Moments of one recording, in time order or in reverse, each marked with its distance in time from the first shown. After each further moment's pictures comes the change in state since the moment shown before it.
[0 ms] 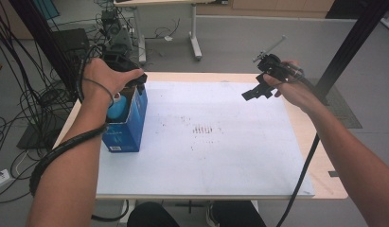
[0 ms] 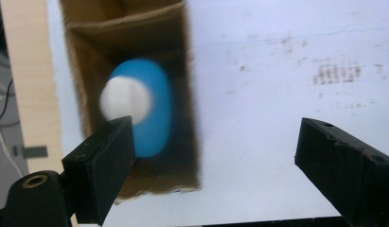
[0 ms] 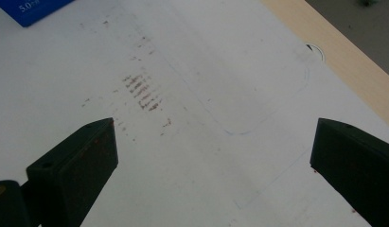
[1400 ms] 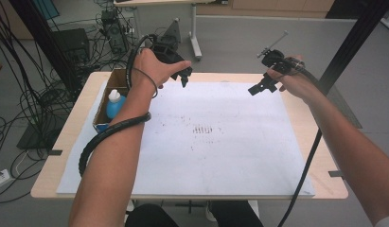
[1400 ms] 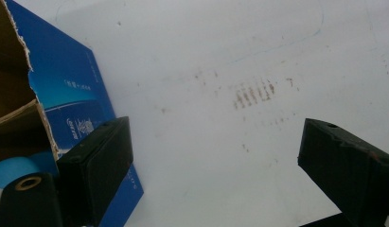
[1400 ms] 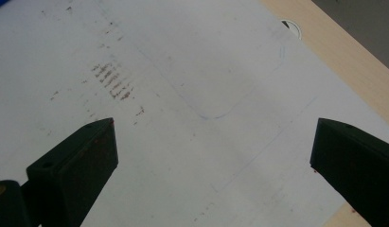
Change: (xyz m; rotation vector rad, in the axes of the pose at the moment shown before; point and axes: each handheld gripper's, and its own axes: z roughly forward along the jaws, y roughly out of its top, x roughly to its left) left arm -0.086 0.036 0.009 -0.046 -0.086 0.188; right arm -0.026 0.001 0.004 0.071 -0.040 0.054
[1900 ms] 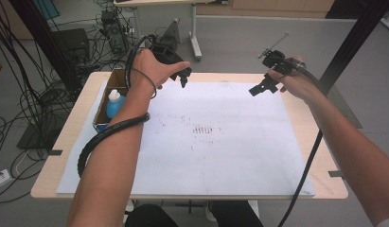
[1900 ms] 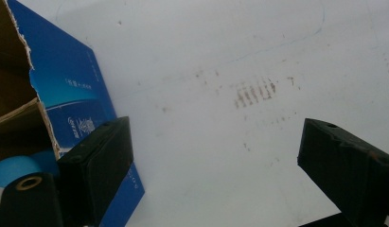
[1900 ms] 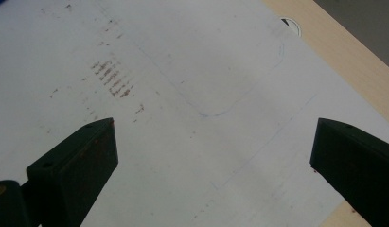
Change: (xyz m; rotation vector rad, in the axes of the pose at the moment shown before) left arm 0.002 -0.002 0.002 0.001 -0.002 0.000; right arm 0.000 -0.003 -0.001 0.002 -0.003 0.003
